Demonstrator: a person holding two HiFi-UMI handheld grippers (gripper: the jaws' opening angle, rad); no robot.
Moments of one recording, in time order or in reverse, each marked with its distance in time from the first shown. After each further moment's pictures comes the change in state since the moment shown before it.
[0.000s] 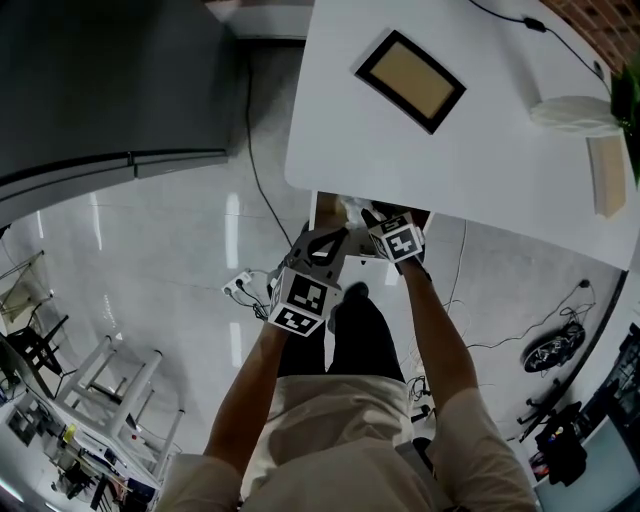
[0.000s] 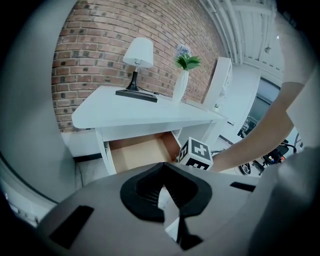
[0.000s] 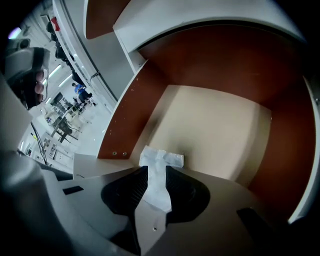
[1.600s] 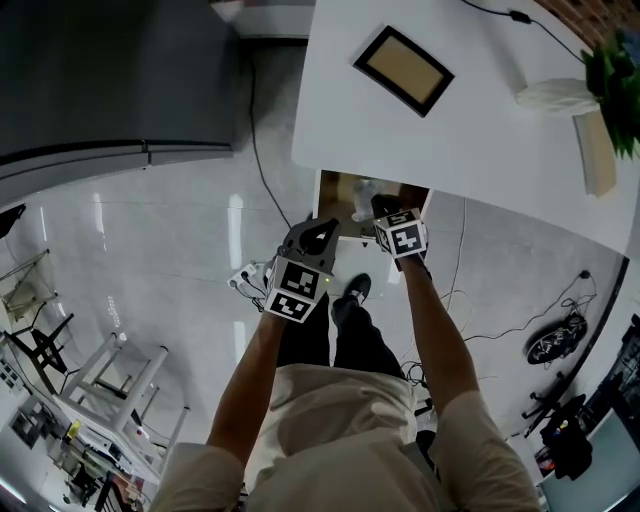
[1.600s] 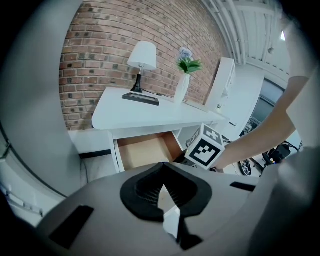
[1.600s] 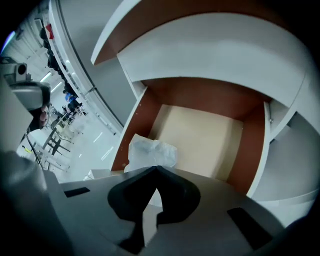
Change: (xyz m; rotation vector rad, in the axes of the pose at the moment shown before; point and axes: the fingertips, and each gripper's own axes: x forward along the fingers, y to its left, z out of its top) left arm -0.041 -0.004 0.002 -0.012 0.003 0.025; right arm -0.061 0.014 0.015 0.100 -0.068 -0.106
